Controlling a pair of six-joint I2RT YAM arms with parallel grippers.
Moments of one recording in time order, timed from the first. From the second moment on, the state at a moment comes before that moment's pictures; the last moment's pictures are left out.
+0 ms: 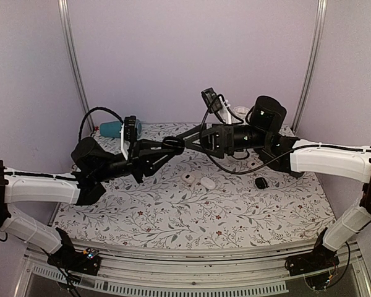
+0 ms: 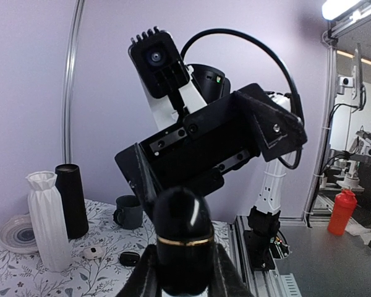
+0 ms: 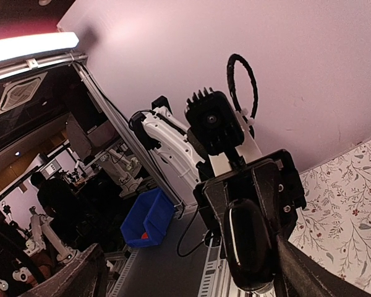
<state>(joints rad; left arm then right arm) -0.81 1.31 0.62 1.02 0.57 -0.28 0.86 1.54 1.16 0.57 -0.92 0.70</state>
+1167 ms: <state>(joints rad) -0.68 1.33 0.62 0.84 0.32 -0.44 0.84 1.35 1.07 0.34 -0.47 0.54</state>
